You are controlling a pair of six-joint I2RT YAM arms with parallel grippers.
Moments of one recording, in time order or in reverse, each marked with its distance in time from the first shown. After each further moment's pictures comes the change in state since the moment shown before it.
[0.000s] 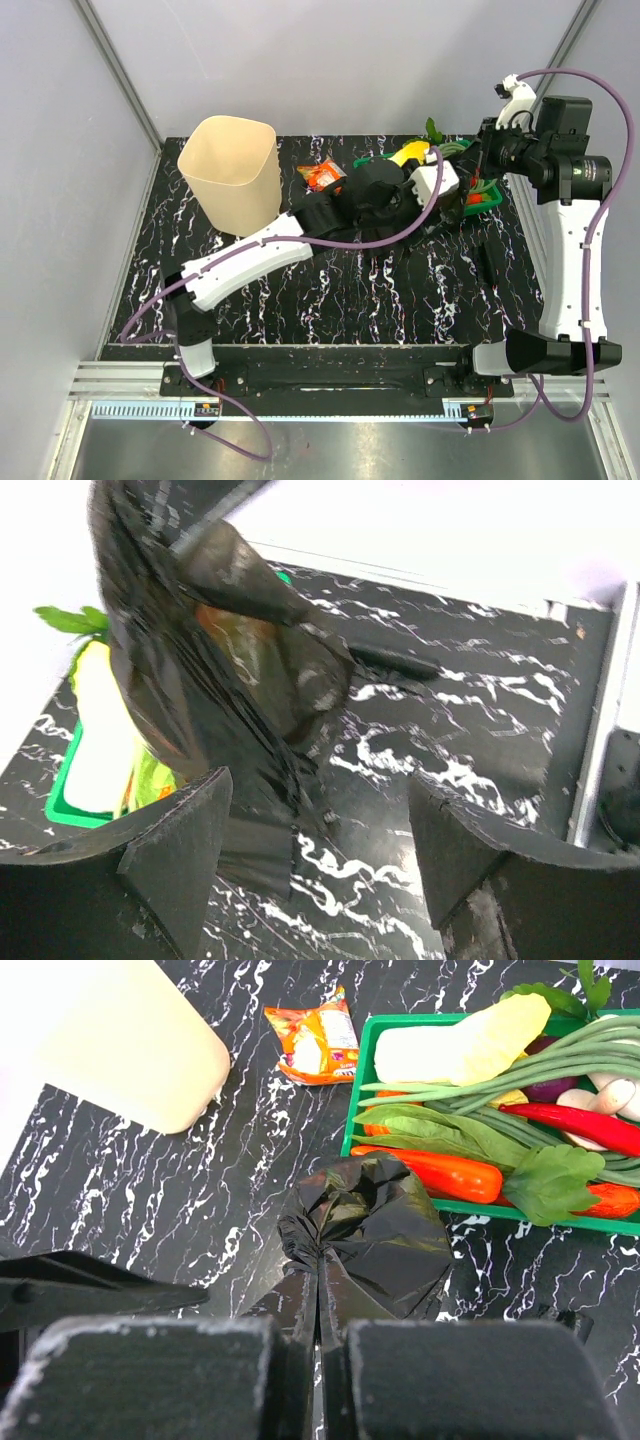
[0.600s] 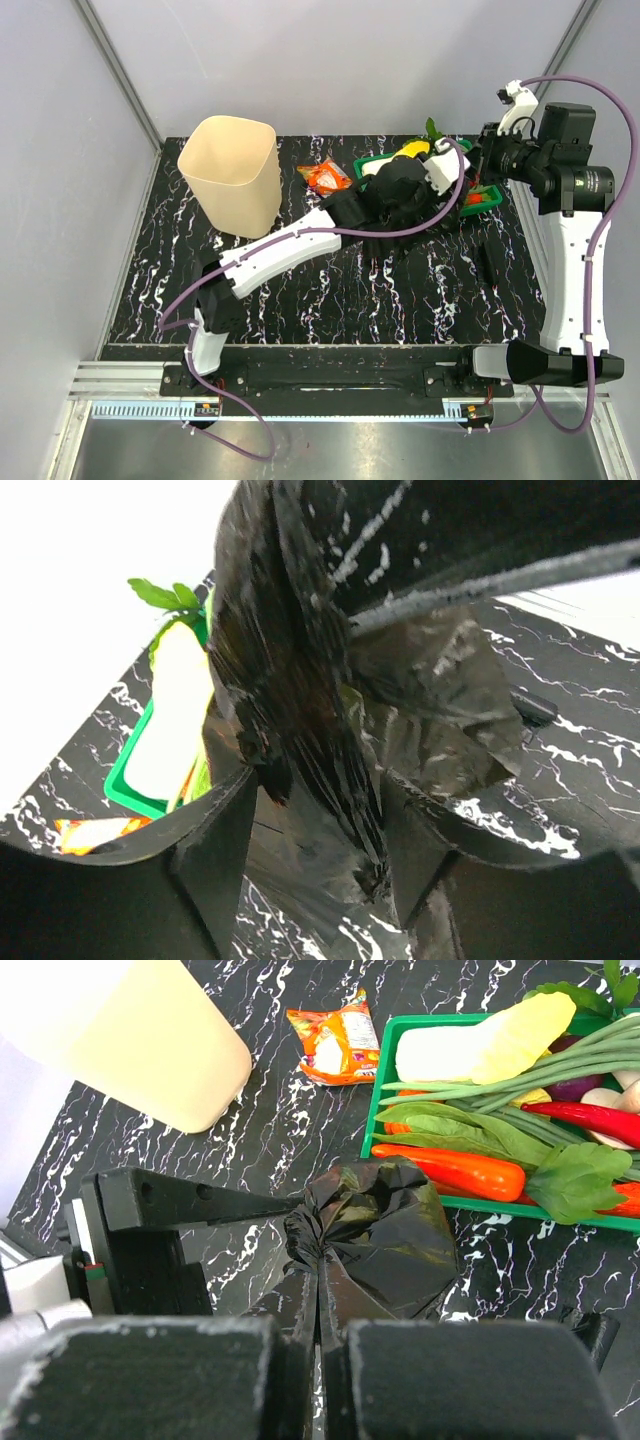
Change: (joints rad) left arm 0.008 0.206 0.138 0.093 -0.257 -0.010; right arm 0.000 -0.058 -0.051 0.026 -0.038 0.038
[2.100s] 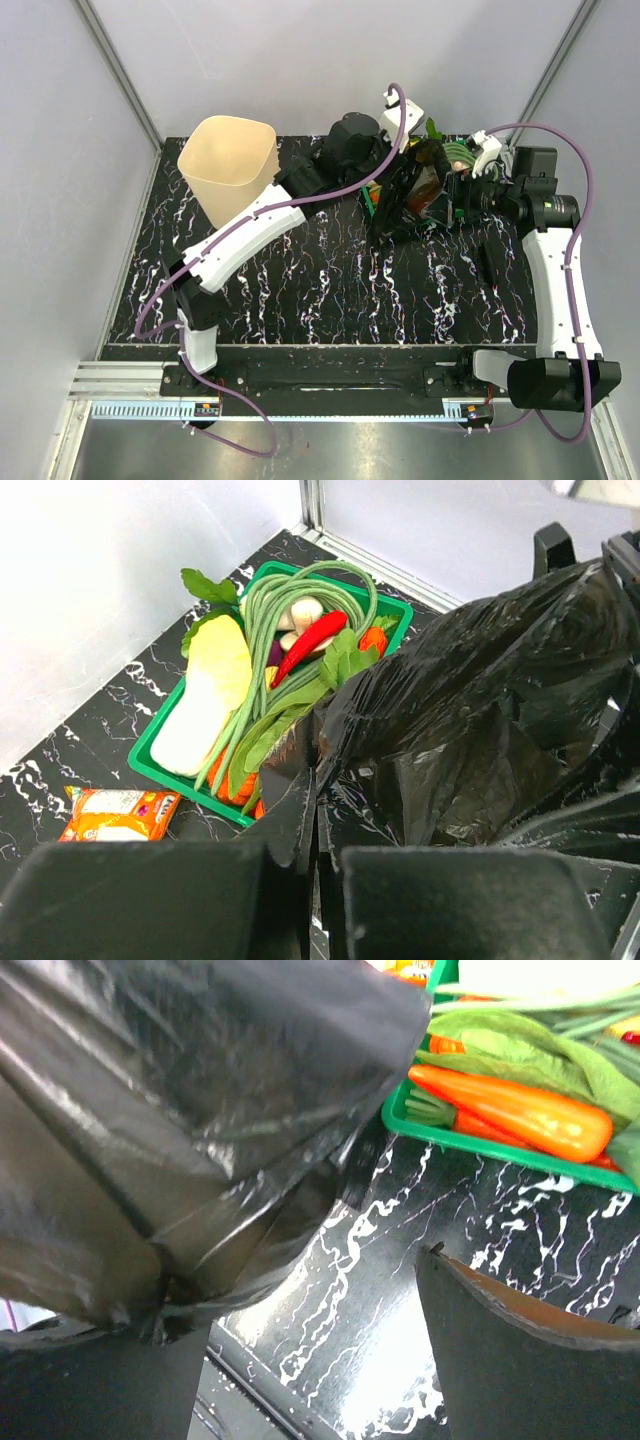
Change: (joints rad) left arm 0.157 -0.097 0.080 -0.140 0.152 -0.135; right arm 0.000 -0.127 -0.441 0.115 -0.130 -0.172
